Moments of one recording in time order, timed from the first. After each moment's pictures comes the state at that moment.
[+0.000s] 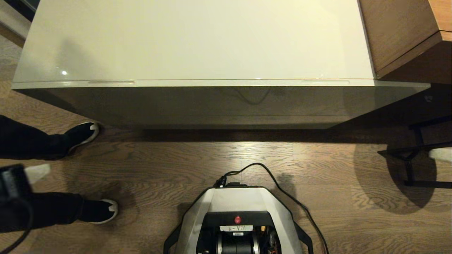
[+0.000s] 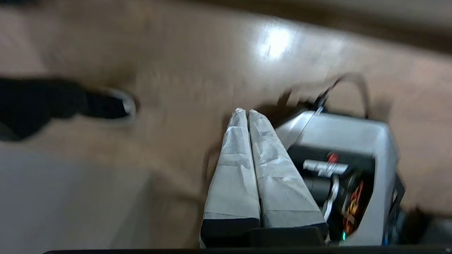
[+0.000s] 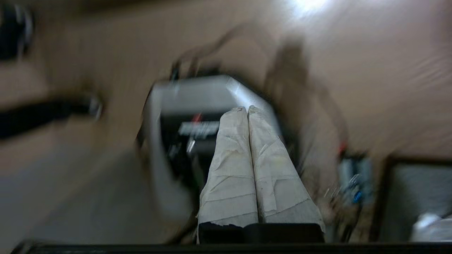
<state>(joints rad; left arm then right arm) 0.01 1.00 -0.75 0.13 0.02 -0.17 0.10 1.05 -0.94 0.39 0.16 0.26</state>
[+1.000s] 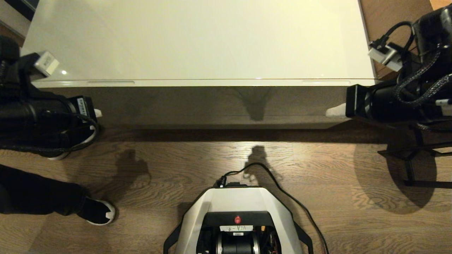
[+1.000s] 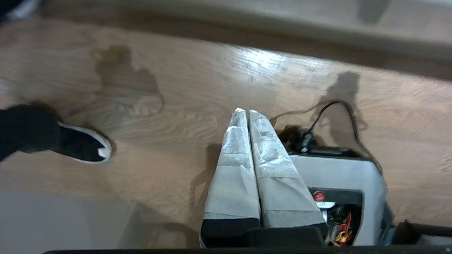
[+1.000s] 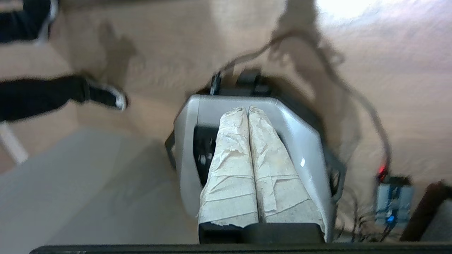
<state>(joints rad) -0.06 1.39 -1.17 0.14 0.03 -0.19 0.42 1.53 -1.40 0.41 -0.01 0.38</state>
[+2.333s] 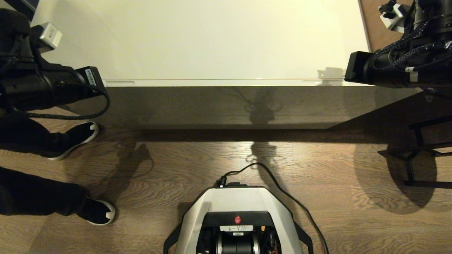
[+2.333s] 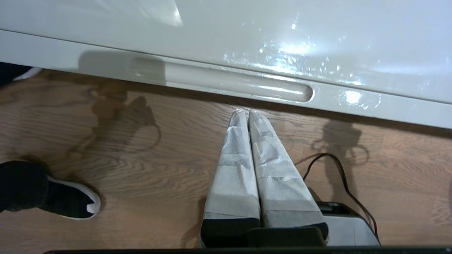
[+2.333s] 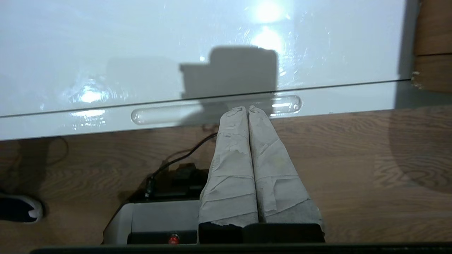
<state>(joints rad) -0.06 1.53 -1.30 -0.02 0.04 -0.19 0.34 1.64 -1.53 0.18 -0.30 0.21</state>
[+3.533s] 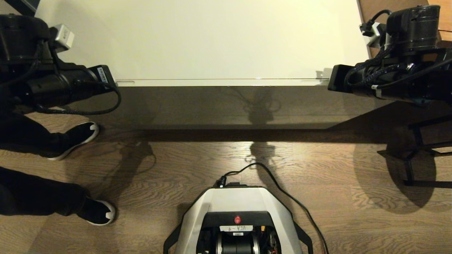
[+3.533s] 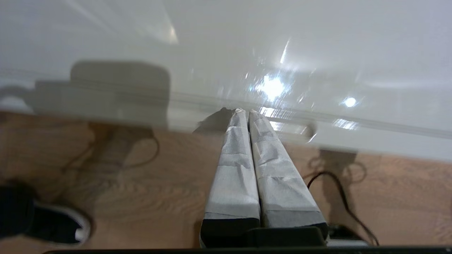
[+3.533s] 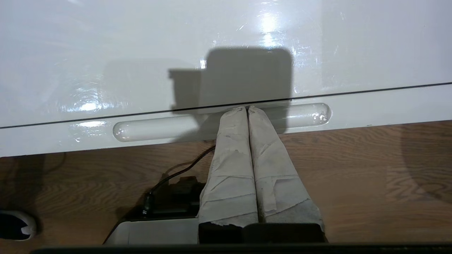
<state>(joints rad) -0.06 1.61 -1.32 -0.15 0.03 -0.19 0.32 1.73 -1.44 -0.01 -0.29 0.21</state>
